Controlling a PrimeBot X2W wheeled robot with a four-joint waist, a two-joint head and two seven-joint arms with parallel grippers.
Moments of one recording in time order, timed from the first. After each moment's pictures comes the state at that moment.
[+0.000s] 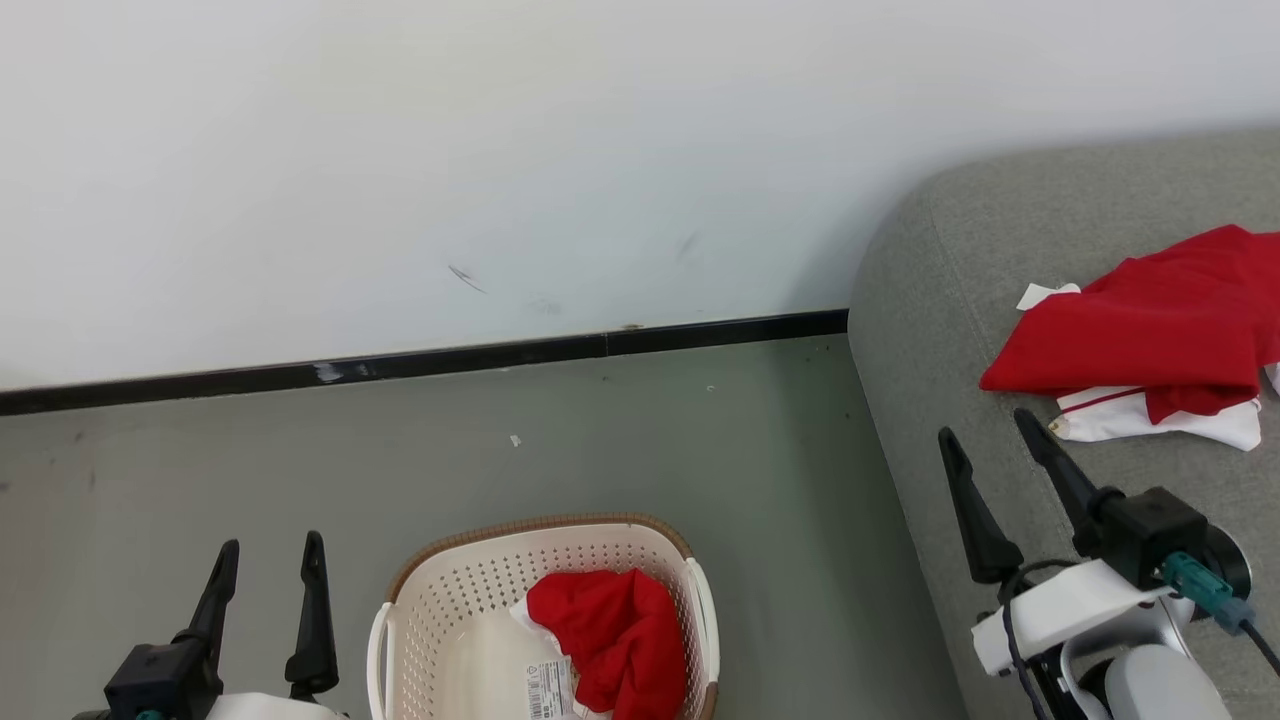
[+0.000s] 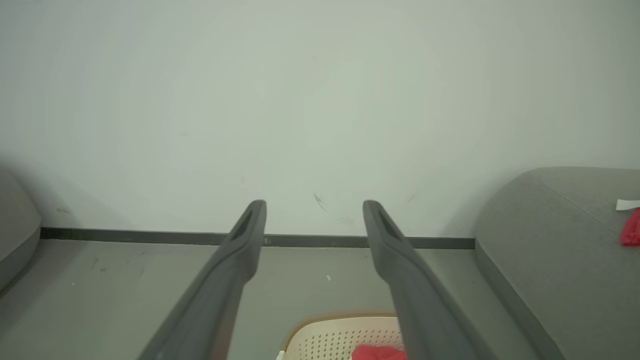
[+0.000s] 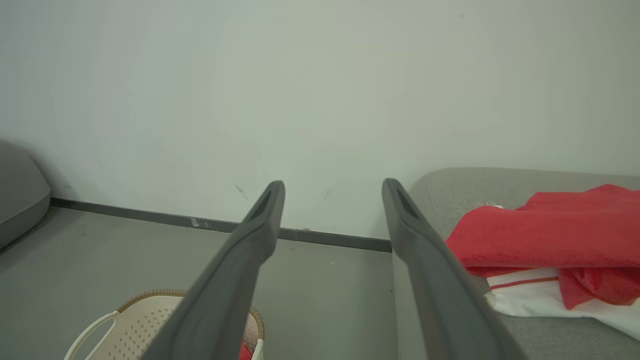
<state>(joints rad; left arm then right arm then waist) 0.03 0.17 -0.13 0.07 -0.43 0.18 -0.25 -0.12 -0.05 0.01 0.13 0.00 0.13 -0.25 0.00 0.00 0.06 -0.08</state>
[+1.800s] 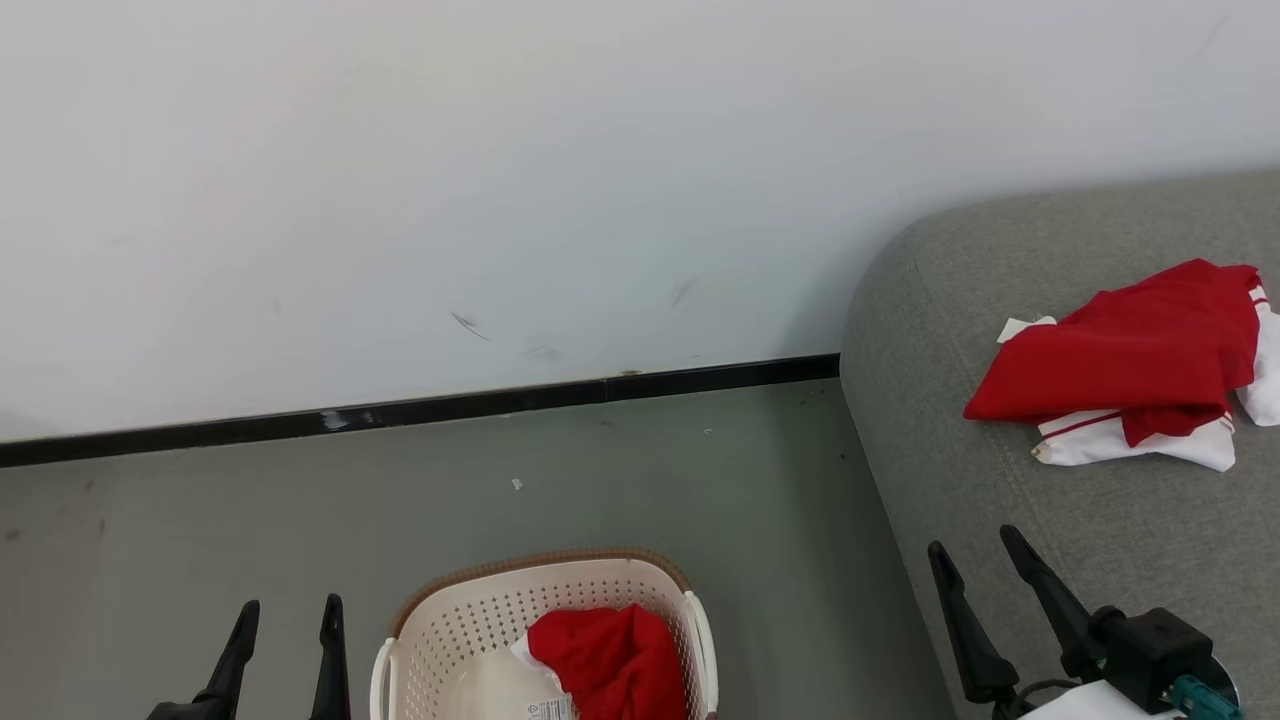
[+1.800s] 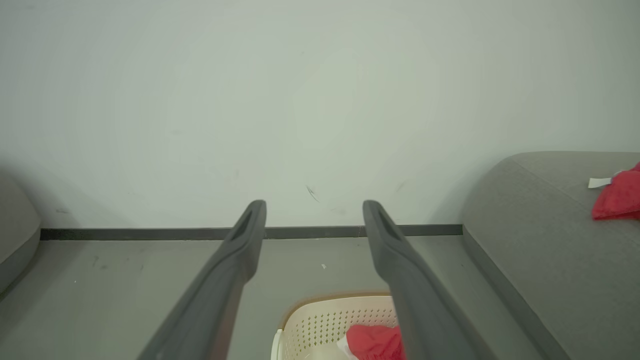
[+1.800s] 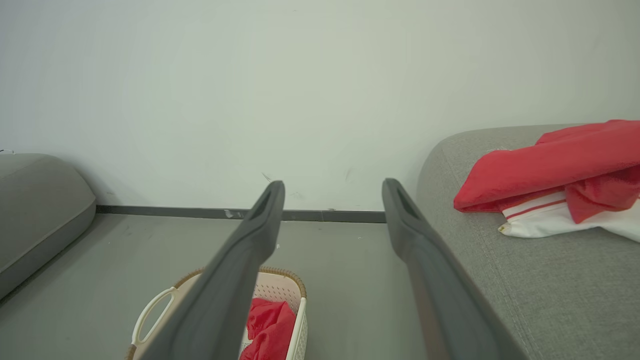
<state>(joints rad) 0.14 0.16 -0.14 0.04 -0.39 0.17 -0.25 0.13 -0.04 0.05 0.00 0.09 0.13 -0.25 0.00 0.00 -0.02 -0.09</state>
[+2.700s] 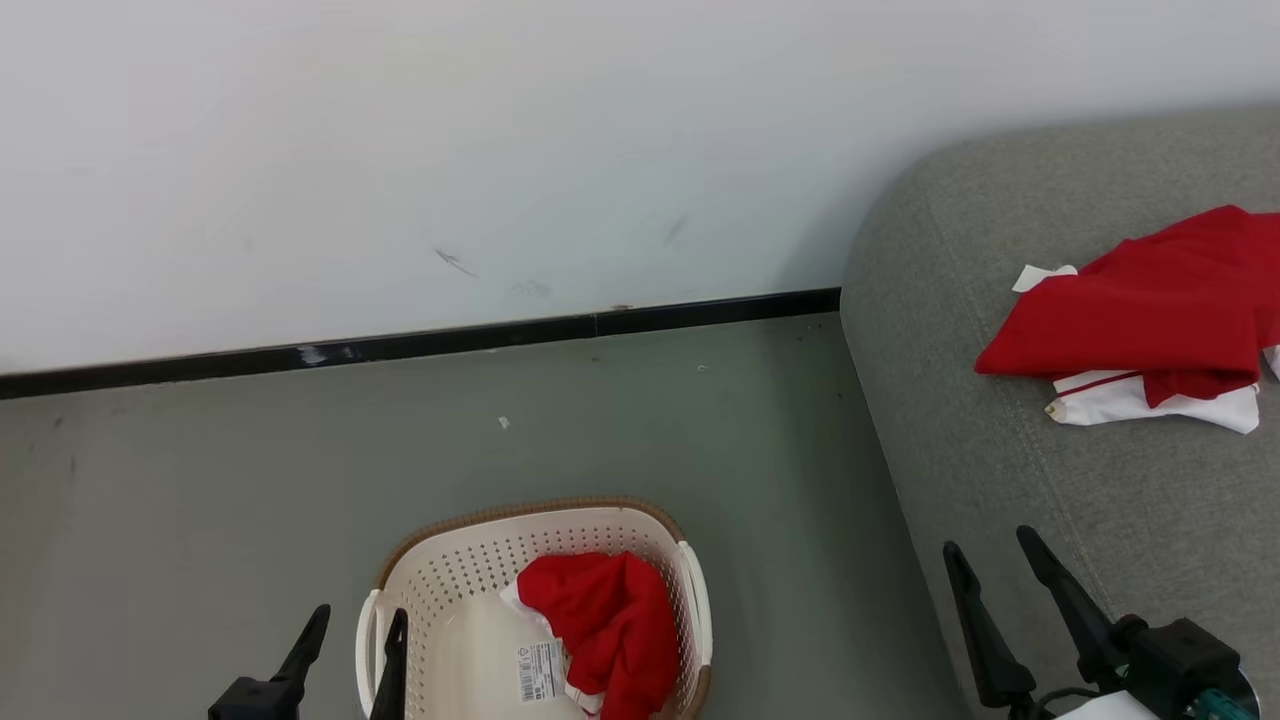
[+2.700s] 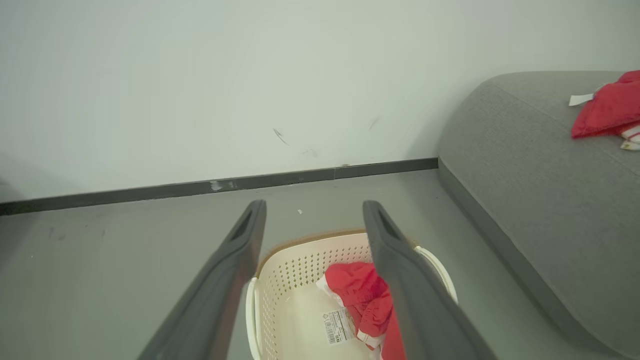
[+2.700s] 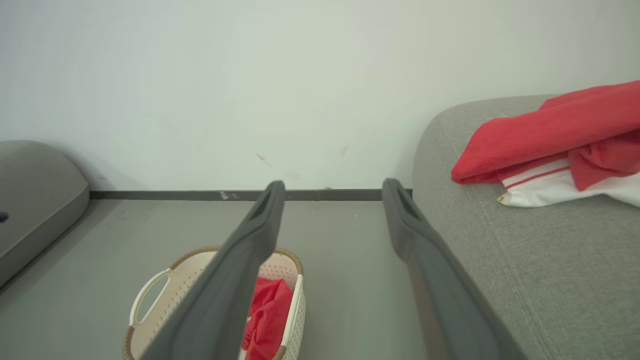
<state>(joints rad) 0.09 0.17 -0.23 0.10 -0.37 0.13 -0.19 0.16 -0.04 0.03 -0.06 0.09 0.13 -0.25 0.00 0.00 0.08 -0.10</state>
